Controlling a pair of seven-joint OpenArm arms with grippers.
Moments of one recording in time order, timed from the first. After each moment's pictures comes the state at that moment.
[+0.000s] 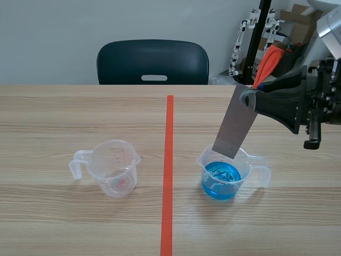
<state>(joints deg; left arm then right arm) 44.2 -61.2 4.4 71.3 -13.0 -15.7 -86.0 9.4 58.9 -32.8 88.2 36.6 45.1 19.1</state>
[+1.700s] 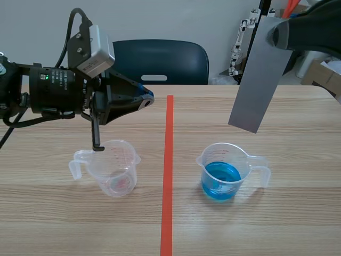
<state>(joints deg) -27.5 -41.7 48.3 83.3 -10.6 -36.9 -19.5 9.3 72.4 -19.3 104.8 71.5 45.1 -11.6</state>
